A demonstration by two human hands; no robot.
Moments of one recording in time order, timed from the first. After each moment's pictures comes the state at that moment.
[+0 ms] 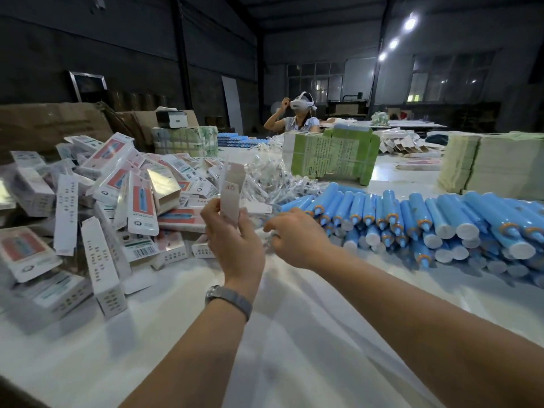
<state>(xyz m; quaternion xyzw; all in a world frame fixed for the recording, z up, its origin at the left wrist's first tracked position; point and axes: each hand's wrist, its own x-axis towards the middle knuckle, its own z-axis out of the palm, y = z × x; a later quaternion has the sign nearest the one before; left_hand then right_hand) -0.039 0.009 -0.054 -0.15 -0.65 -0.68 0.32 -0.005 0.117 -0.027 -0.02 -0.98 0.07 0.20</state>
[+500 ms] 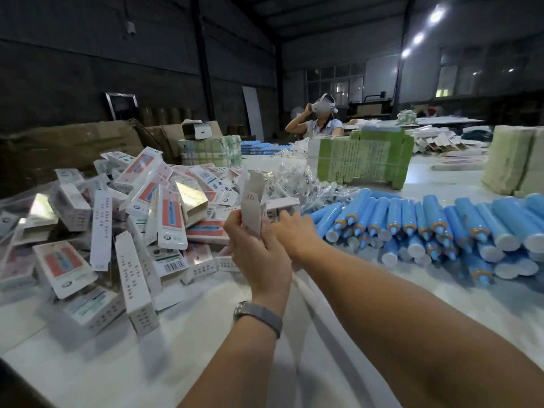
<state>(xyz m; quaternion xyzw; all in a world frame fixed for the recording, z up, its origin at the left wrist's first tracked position) -0.045 0.007 -0.049 -0.12 -0.64 -0.68 0.33 -0.106 0.096 -0.035 -0.07 -0.99 -0.09 0.09</state>
